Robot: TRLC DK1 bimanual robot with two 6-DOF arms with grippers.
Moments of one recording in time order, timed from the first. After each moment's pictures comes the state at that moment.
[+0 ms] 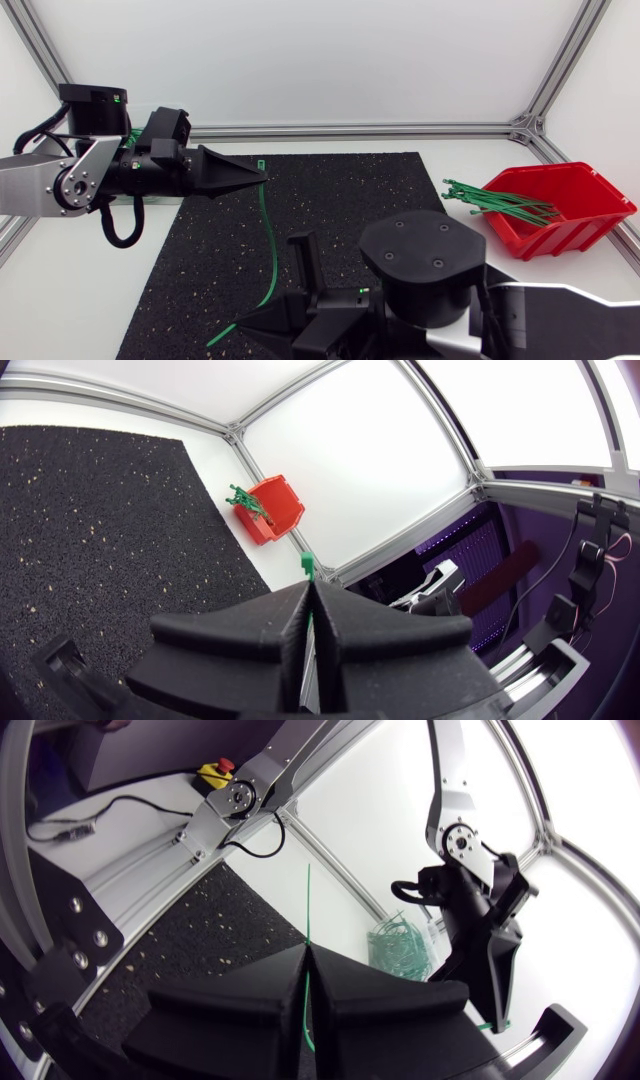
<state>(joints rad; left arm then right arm) -0.18 1.47 0.81 0.17 1.30 -0.50 1.10 1.34 0.54 0.41 -0.30 -0.93</state>
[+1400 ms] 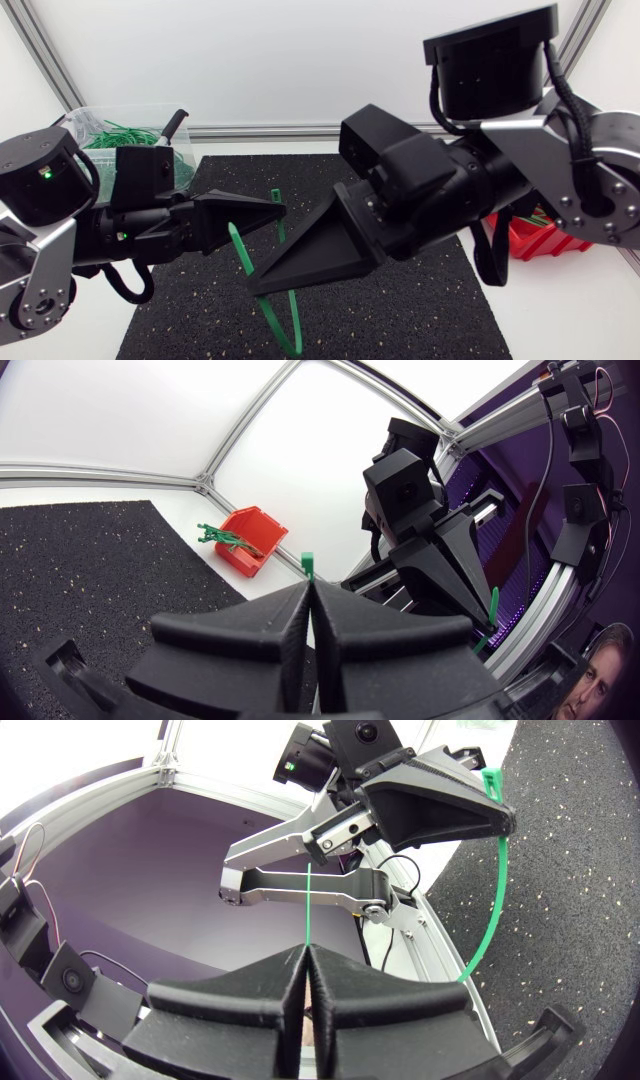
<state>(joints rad) -0.42 1.14 0.46 0.64 0.98 -0.61 0.76 1.26 0.94 -0.14 -1.18 0.83</state>
